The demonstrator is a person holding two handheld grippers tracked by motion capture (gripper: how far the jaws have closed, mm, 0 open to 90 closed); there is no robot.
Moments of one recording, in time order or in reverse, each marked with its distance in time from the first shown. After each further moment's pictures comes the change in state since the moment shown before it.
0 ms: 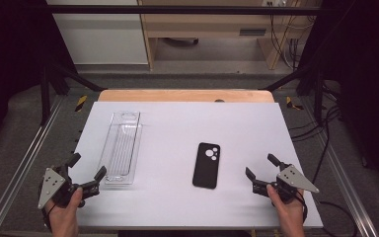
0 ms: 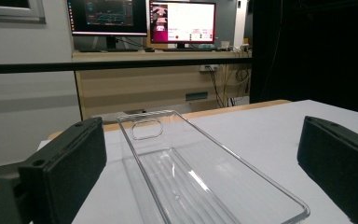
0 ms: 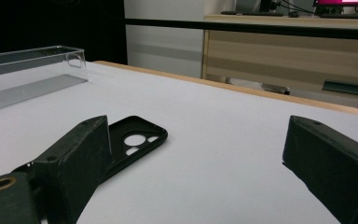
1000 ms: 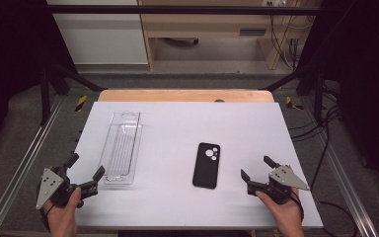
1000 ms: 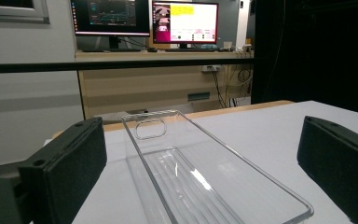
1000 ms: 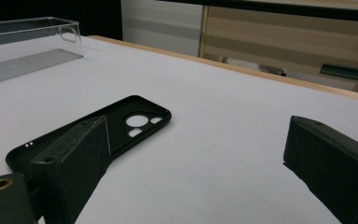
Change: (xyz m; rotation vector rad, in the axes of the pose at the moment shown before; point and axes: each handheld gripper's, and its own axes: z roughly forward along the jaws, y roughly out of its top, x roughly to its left) left arm 0.002 0.001 -0.002 -0.001 0.010 -0.001; right arm 0.015 0.003 0.007 0.106 -0.026 -0.034
